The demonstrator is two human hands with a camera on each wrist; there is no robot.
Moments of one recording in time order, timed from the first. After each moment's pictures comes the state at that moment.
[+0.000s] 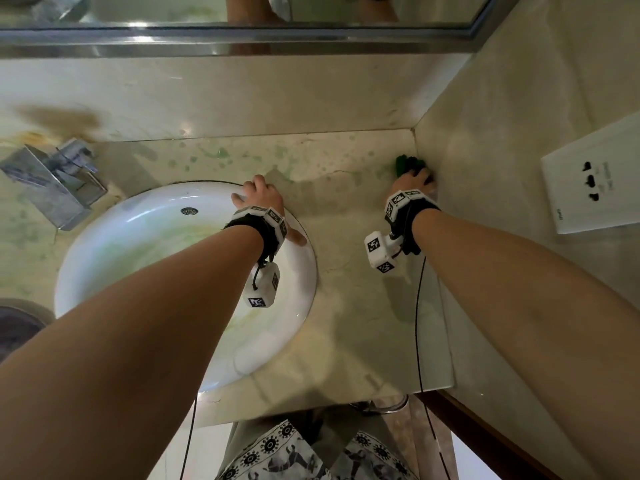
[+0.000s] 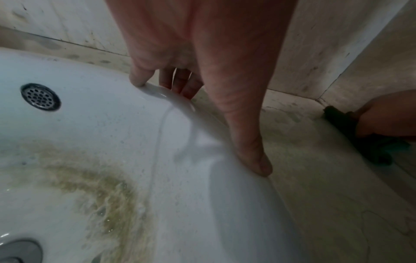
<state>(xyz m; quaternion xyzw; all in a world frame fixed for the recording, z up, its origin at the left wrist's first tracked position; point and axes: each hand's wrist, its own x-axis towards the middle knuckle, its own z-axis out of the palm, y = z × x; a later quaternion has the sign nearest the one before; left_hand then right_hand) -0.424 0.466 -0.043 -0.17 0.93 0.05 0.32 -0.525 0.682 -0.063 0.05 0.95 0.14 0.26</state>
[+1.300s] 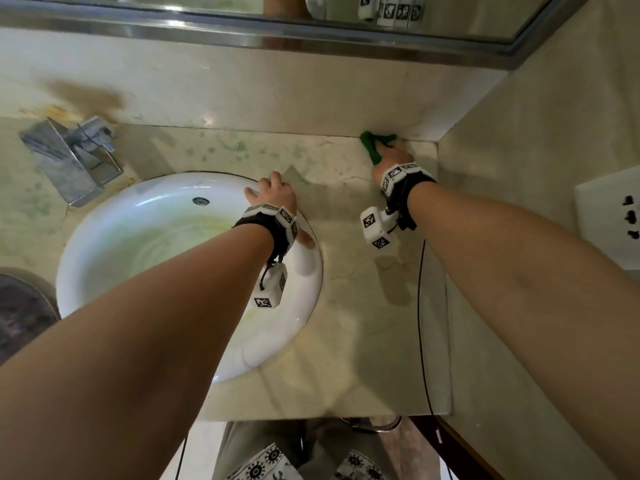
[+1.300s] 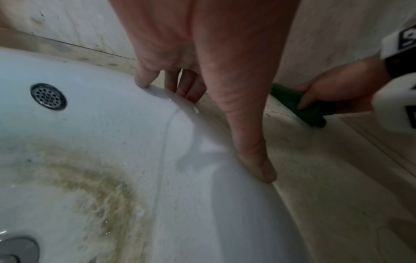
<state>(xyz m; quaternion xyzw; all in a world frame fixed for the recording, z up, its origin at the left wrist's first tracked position) -0.428 0.466 -0.046 -0.18 0.93 0.05 0.31 -0.589 0.632 -0.081 0.00 0.94 -0.22 0.27</state>
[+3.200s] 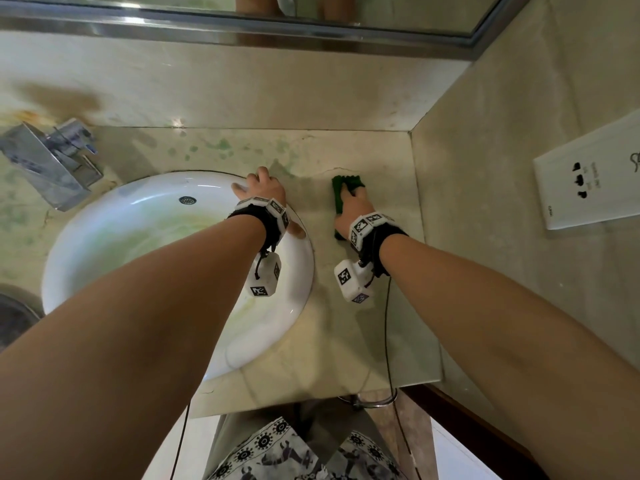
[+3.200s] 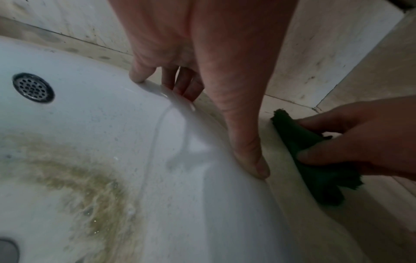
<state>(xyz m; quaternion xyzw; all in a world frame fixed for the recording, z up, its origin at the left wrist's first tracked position) -0.425 0.465 -0.040 -0.16 0.93 0.06 0.33 -0.463 0.635 -0.080 -0.07 0.94 -0.10 0.33</state>
